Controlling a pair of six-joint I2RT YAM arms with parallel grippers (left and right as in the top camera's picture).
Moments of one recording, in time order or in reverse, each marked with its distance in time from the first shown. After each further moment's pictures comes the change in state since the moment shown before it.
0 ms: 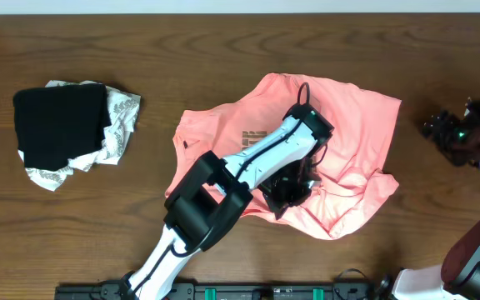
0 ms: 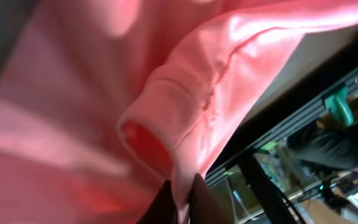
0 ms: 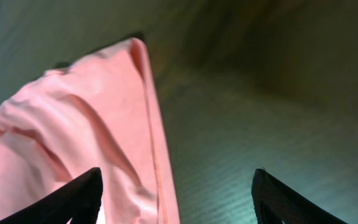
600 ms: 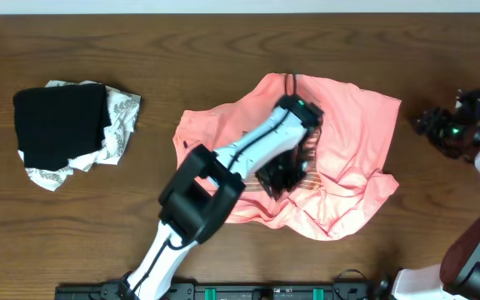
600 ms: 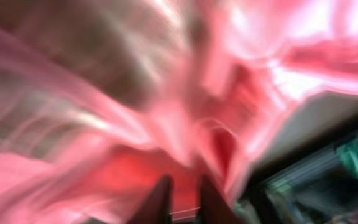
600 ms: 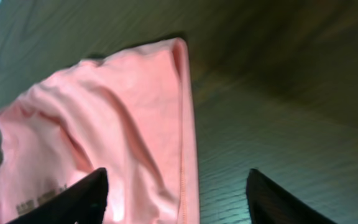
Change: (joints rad) left arm 0.074 0.000 0.000 0.143 -0.077 -0.119; right arm 0.047 0.000 0.000 0.024 -0.062 -0.039
